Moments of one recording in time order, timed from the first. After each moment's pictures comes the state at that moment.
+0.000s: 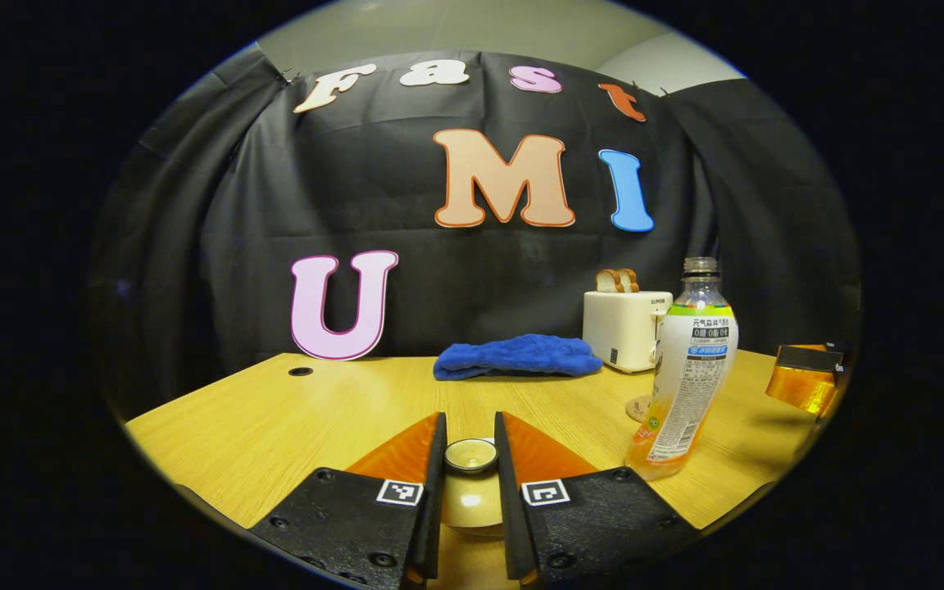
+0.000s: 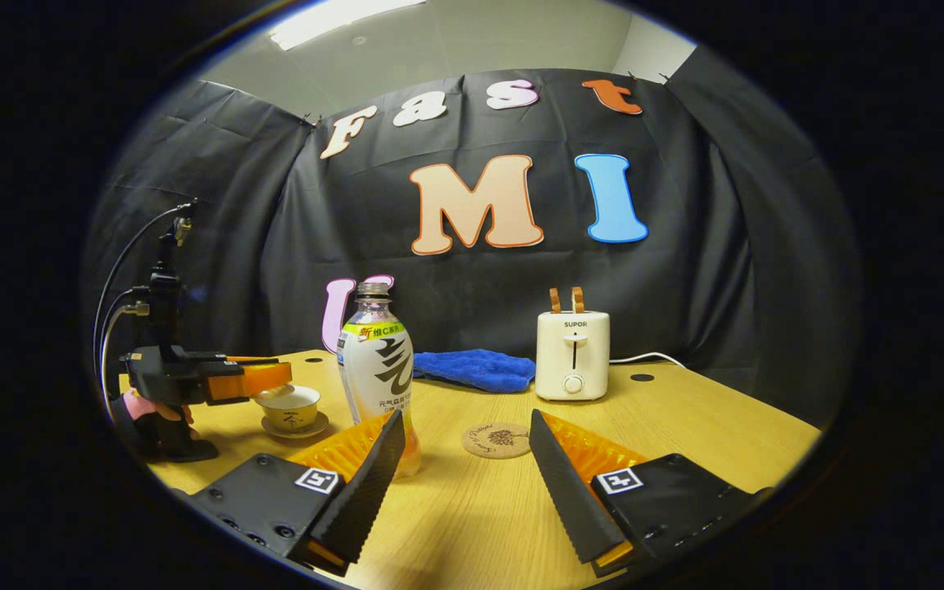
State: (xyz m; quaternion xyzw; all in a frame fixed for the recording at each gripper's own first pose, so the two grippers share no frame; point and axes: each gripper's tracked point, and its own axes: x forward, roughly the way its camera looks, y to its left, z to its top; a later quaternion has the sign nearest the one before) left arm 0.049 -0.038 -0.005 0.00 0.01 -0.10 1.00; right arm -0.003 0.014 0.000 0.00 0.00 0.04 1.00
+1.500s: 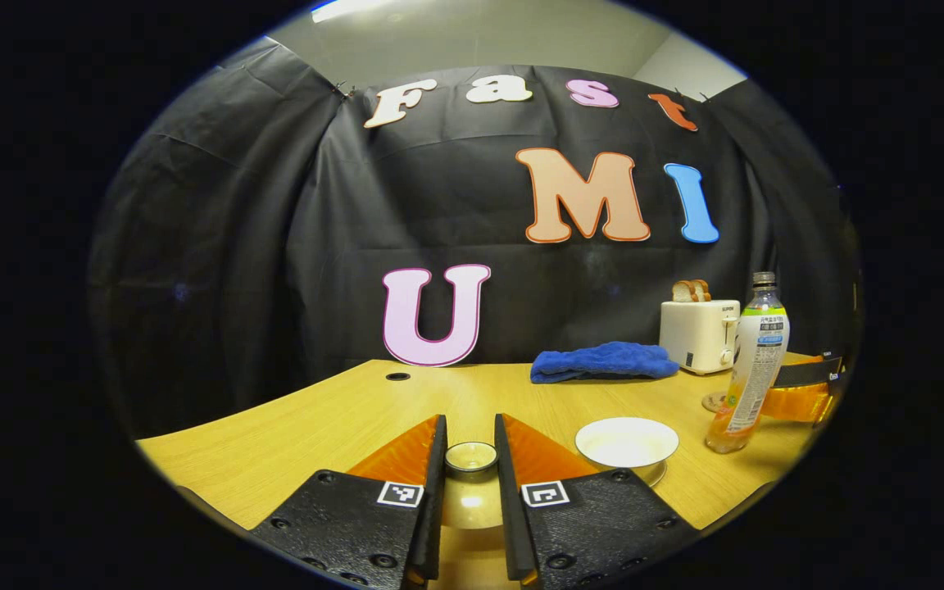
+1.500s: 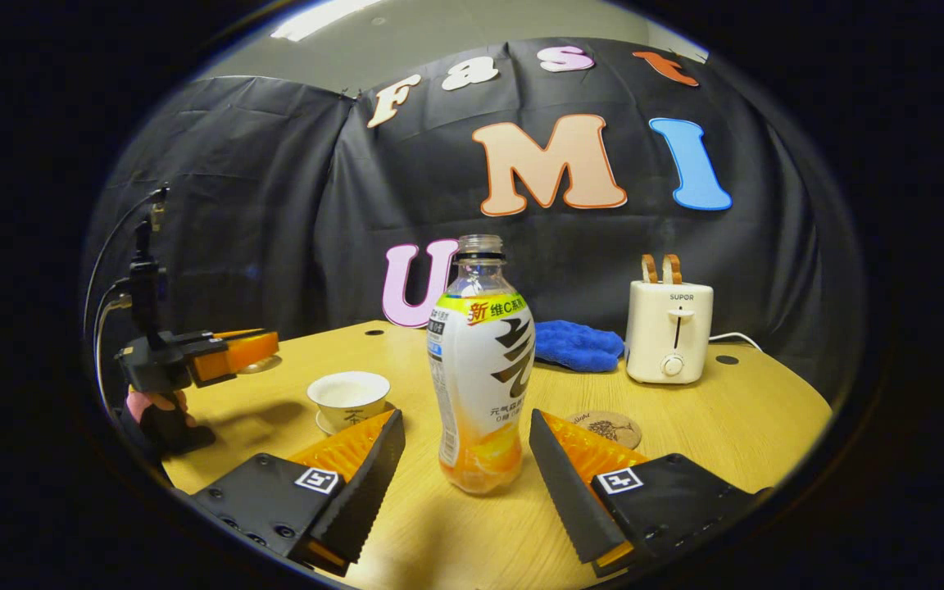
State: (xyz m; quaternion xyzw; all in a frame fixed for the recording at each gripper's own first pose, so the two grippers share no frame) left arm 0.017 0.071 -0.002 0.00 0.00 0.02 1.00; right arm 0.046 0.102 -0.031 0.00 0.08 0.12 0.99
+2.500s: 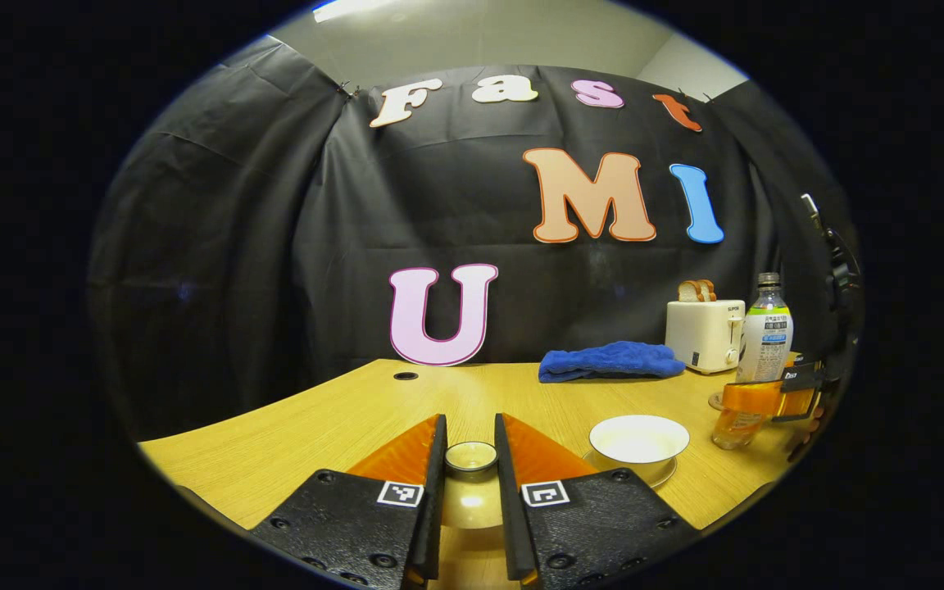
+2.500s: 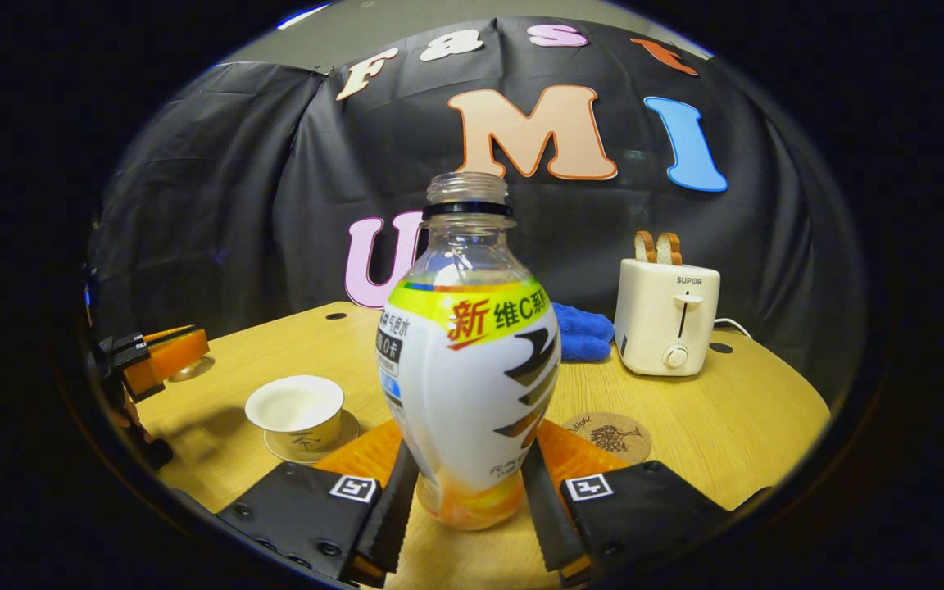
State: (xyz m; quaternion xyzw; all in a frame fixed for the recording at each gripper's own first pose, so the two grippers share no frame) left arm 0.018 0.076 -0.002 0.00 0.00 0.02 1.00; right arm 0.093 0.110 -0.047 -0.02 0.12 0.08 0.99
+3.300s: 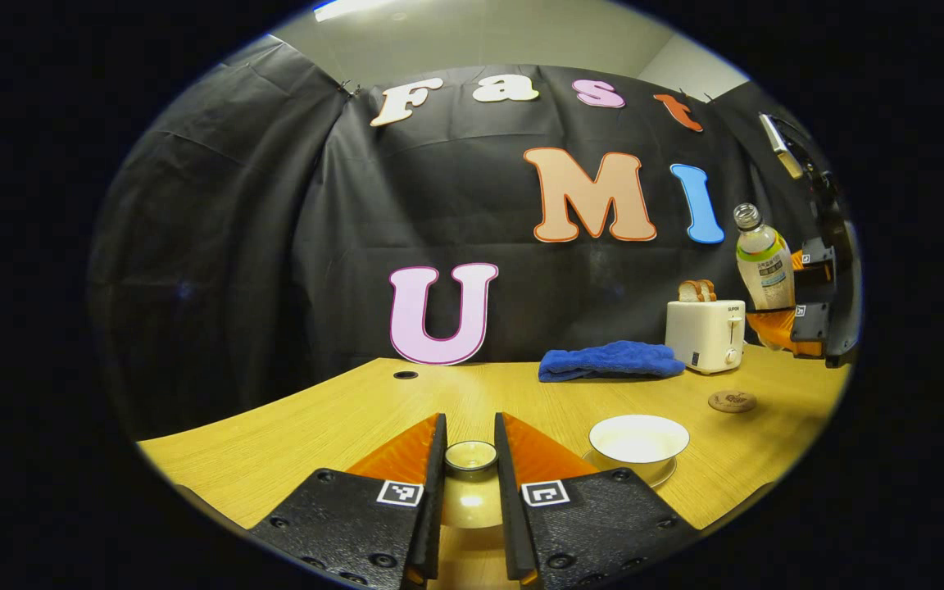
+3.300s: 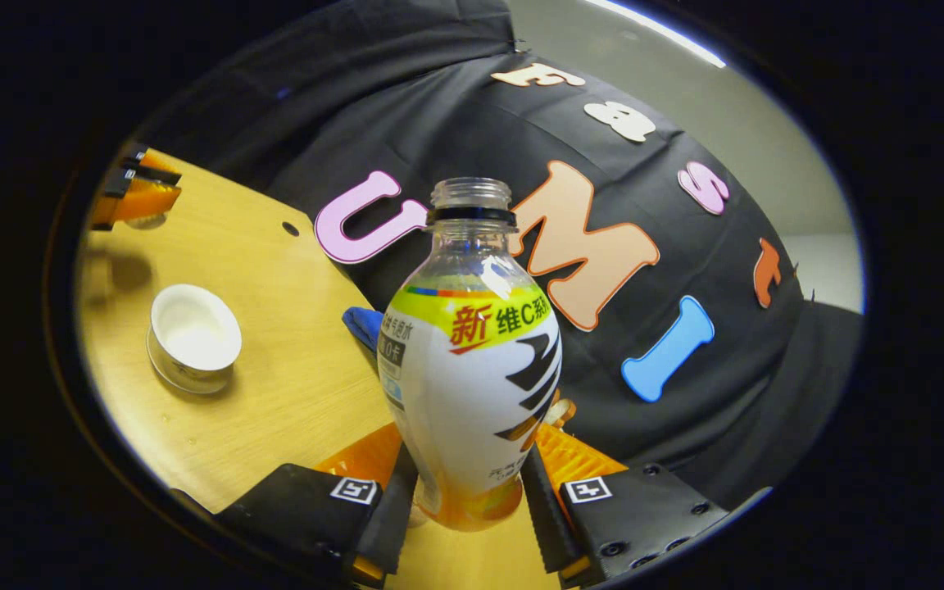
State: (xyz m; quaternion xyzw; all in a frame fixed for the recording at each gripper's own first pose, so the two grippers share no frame) left arm 0.018 0.074 -0.005 0.00 0.00 0.03 1.00; right arm 0.113 0.083 0.071 -0.44 0.02 -0.01 0.90
